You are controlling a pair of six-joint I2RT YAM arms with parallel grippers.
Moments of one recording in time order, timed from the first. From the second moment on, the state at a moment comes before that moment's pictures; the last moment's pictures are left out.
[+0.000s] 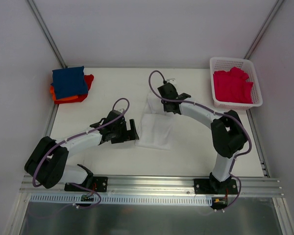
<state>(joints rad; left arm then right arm) -0.57 1.33 0.61 -0.23 0.12 -0.70 0.64 1.88 1.38 -0.46 0.44 0.37</state>
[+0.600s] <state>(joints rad) -0.57 1.33 0.61 -0.23 0.12 -0.70 0.72 1.35 0.91 -0.50 0.39 0.50</state>
